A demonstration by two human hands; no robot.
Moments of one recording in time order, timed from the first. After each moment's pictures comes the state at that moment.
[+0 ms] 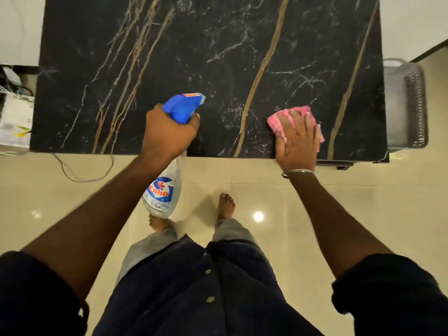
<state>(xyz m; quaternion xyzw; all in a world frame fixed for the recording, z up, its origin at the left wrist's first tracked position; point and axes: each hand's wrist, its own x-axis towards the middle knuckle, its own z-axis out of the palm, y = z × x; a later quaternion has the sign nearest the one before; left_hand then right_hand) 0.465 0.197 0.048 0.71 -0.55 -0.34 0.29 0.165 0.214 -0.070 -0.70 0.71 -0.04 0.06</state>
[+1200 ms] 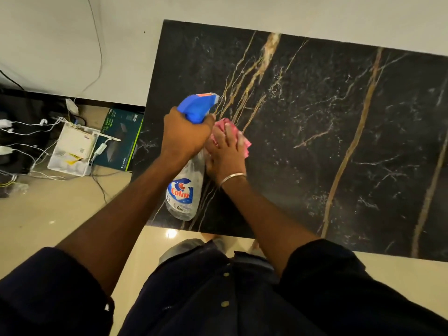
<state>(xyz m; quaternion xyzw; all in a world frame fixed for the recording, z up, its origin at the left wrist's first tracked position) 0.661 0.014 0.063 0.71 -0.49 -0.32 0.39 0.550 0.031 -0.059 -0.83 0.55 0.03 0.12</state>
